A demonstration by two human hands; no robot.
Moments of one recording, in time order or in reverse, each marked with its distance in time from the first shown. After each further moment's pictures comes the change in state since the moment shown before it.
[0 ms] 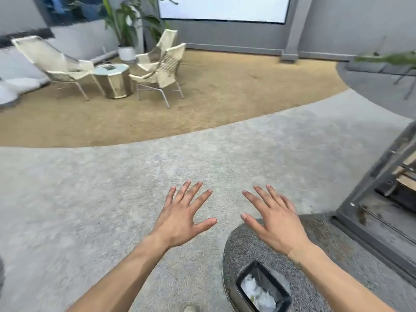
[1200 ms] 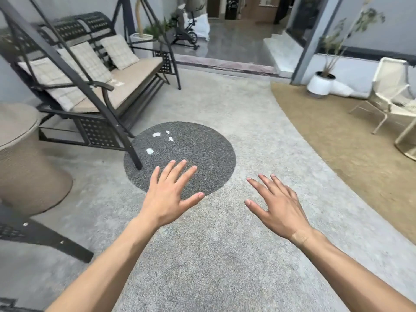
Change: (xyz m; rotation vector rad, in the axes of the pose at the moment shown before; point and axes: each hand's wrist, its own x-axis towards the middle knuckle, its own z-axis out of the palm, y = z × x) left_hand -0.556 -0.304 -0.135 0.254 0.398 -1.468; right_hand 0.075 -0.698 0.108 0.089 -0.268 -1.351
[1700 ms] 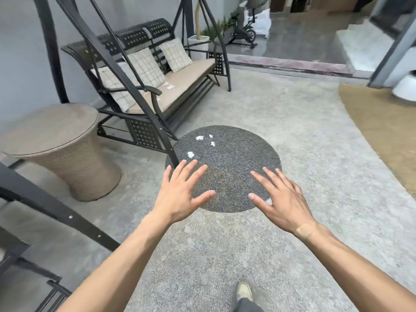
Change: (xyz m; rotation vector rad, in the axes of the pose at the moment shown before) left_hand 0.108 -0.051 0.026 0.065 -0.021 -0.233; right_hand 0.199 0.010 0.034 0.116 -0.034 -0.257
